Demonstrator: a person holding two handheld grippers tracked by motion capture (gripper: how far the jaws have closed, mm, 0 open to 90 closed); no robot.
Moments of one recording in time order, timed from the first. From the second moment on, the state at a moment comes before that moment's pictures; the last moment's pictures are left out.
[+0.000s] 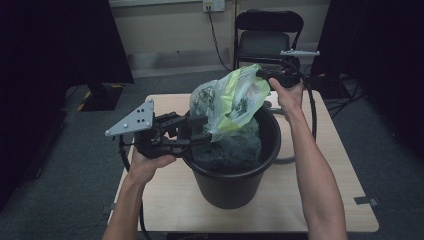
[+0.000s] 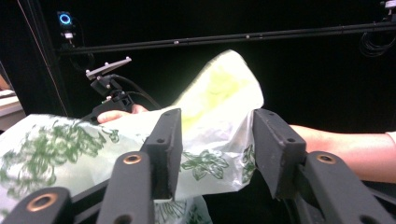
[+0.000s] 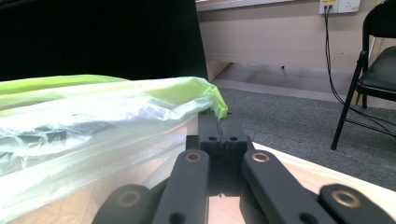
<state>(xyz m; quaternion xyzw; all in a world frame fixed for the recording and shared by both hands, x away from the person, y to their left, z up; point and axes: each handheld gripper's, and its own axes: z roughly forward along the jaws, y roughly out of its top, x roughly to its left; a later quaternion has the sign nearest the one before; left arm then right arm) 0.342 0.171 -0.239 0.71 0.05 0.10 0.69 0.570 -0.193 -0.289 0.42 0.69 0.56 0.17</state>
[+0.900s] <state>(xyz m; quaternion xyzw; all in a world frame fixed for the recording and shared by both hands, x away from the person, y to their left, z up) 0.422 0.176 -0.265 0.74 0.15 0.10 0.65 0.561 -0.165 -0.278 0.36 0.73 0.56 0.16</state>
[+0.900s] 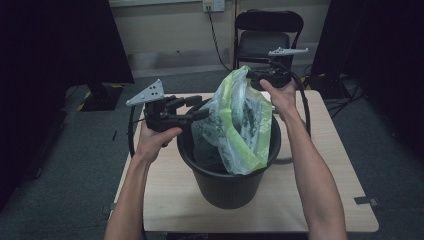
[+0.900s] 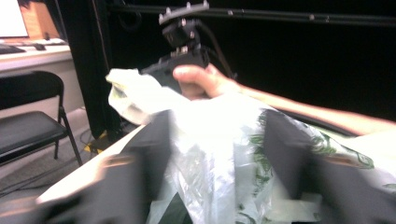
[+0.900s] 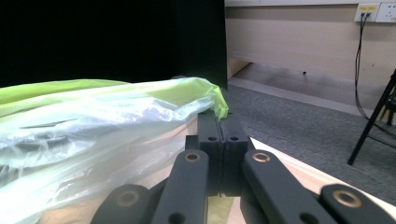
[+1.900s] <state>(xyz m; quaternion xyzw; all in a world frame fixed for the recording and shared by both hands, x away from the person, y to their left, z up) 0.441 0.210 -0.258 0.70 0.21 0.12 0.68 0.530 -0.145 -0.262 0.28 0.77 0.55 0.15</state>
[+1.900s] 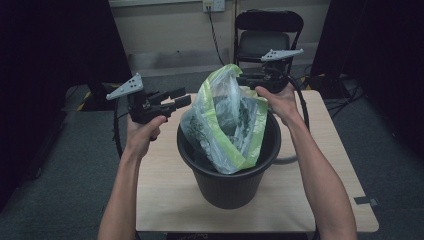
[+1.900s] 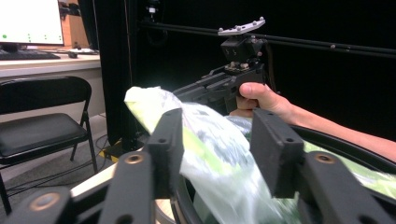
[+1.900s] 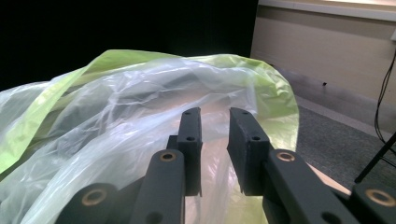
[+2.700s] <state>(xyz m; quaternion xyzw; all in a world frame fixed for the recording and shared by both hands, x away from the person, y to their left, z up) 0.460 0.215 -0.296 0.72 0.25 0.08 0.65 0.499 -0.173 -0.273 0.30 0.76 0.56 0.16</state>
